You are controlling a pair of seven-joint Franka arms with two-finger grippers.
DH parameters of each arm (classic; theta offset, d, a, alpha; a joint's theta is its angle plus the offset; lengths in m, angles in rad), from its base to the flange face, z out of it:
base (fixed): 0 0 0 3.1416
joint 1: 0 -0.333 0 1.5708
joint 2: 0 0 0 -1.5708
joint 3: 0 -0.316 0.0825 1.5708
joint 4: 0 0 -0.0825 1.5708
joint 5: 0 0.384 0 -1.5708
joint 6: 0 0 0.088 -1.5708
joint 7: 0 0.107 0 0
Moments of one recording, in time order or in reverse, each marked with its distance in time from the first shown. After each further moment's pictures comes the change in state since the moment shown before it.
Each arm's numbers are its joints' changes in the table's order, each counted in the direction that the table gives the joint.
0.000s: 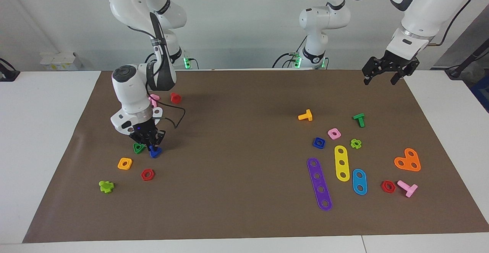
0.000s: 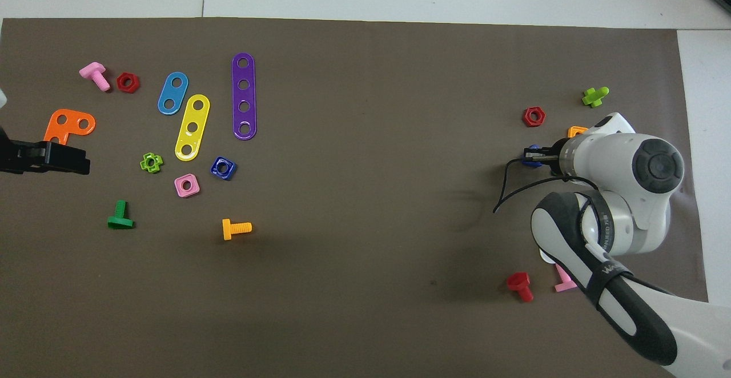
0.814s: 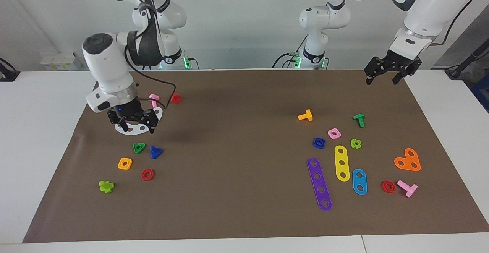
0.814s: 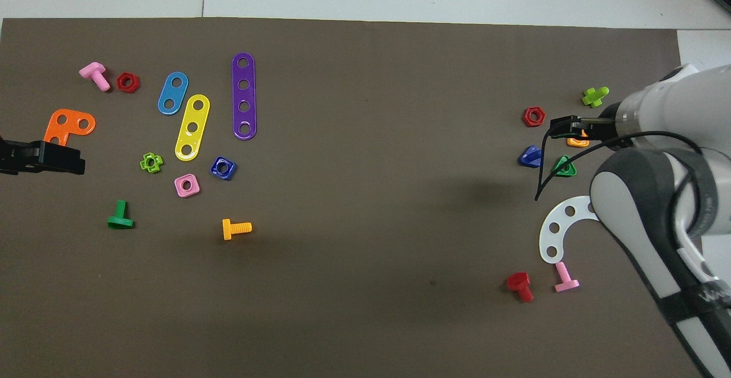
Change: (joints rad) left arm -0.001 0.000 -0.010 0.000 0.000 0.001 0.000; right arm 0.005 -0.142 0.001 -0.326 0.005 0.579 0.049
